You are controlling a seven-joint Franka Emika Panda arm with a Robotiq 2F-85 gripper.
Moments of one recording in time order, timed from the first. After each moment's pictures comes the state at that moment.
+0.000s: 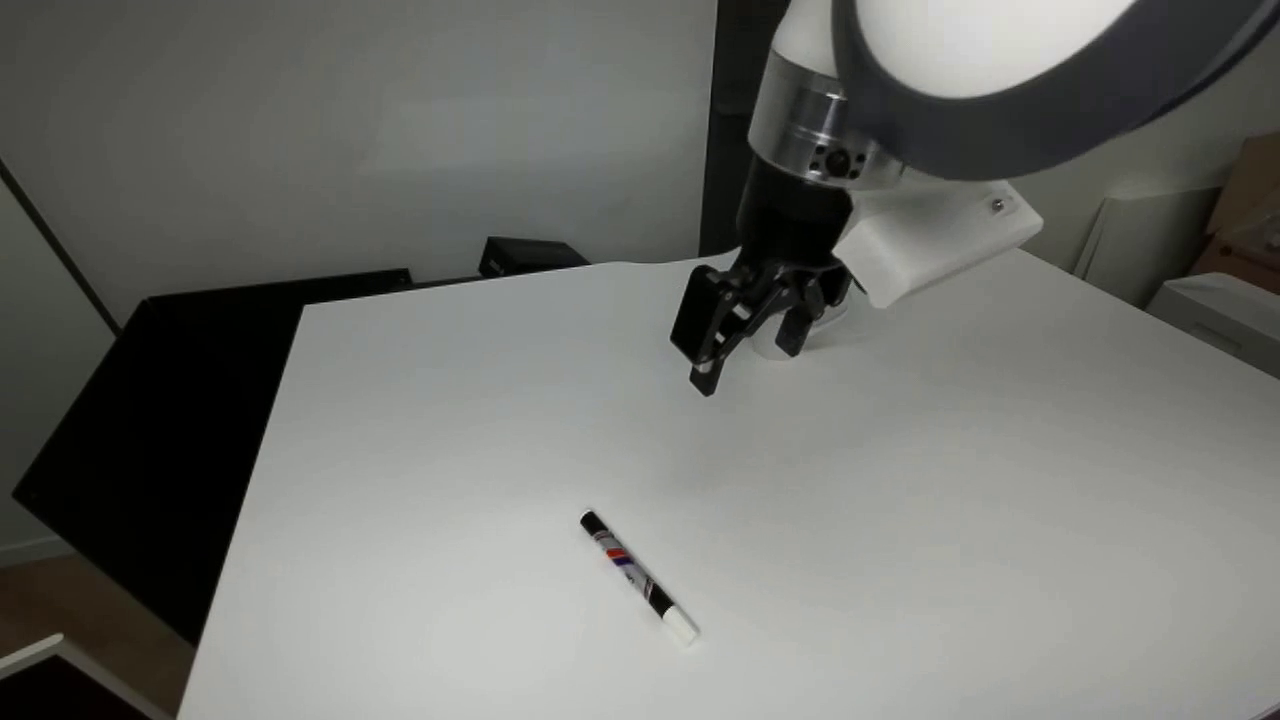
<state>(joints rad) 0.17 0.31 0.15 -2.21 -0.02 2.69 0.08</state>
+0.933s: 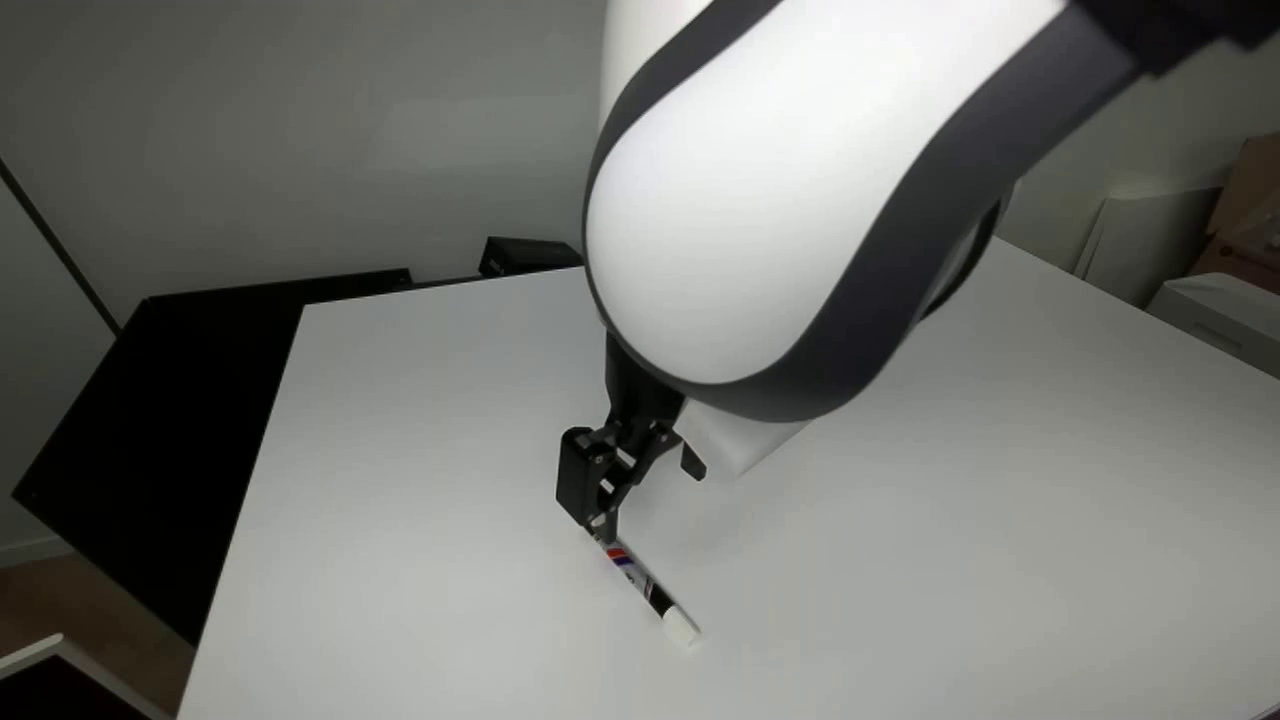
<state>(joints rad) 0.33 0.53 0.15 -2.07 -0.02 2.63 0.12</state>
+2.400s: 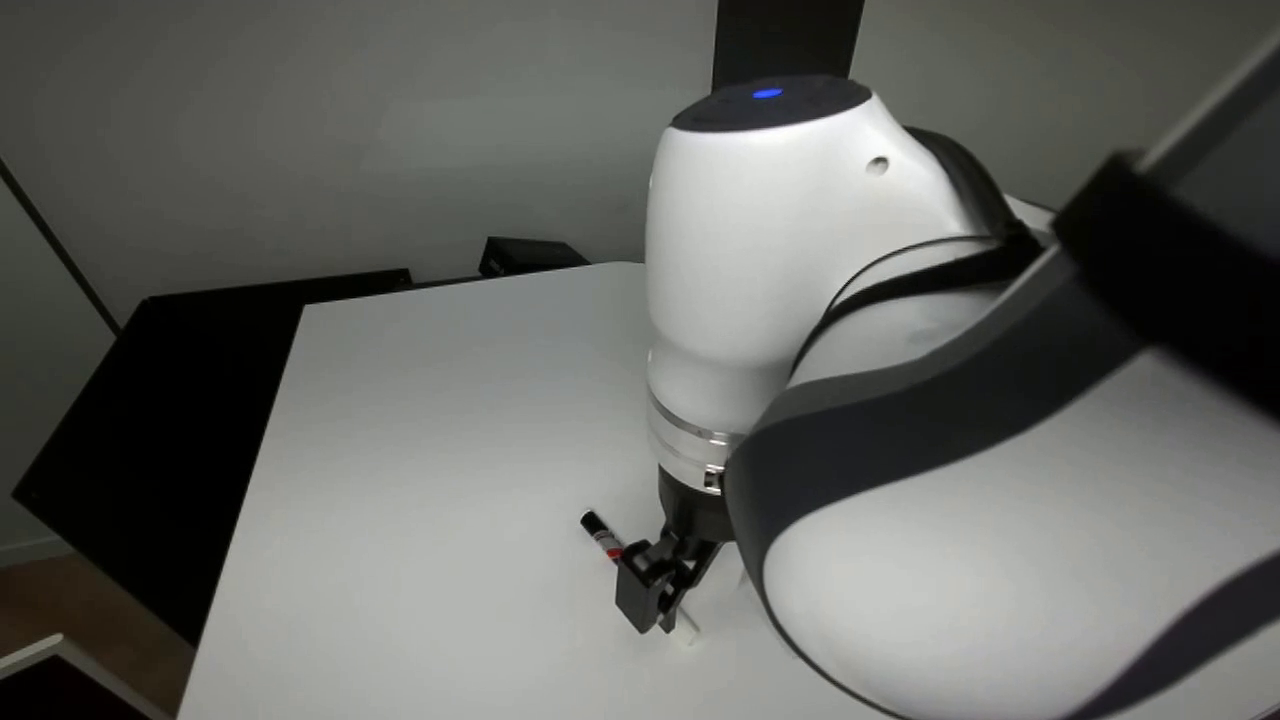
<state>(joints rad) 0.48 0.53 0.02 -2.24 -0.17 2.80 0.31</state>
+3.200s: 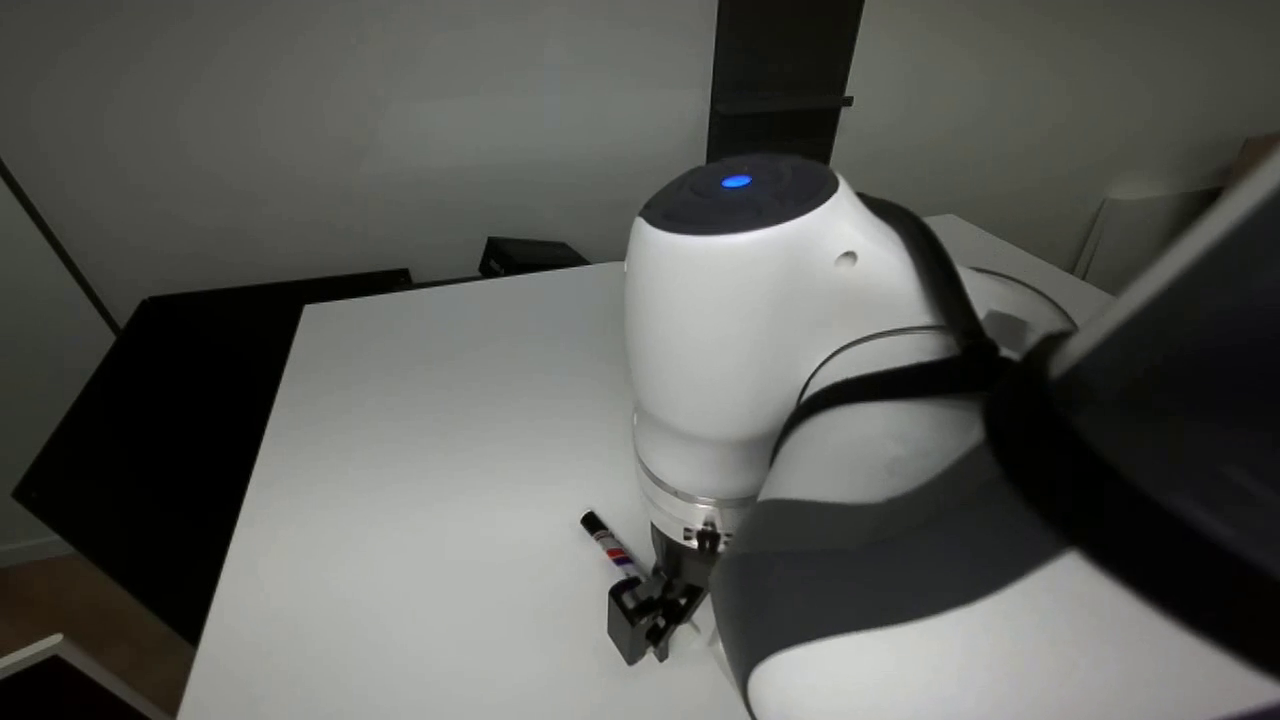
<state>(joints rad) 0.58 0.59 -0.05 -2.23 -0.17 2.84 0.45</state>
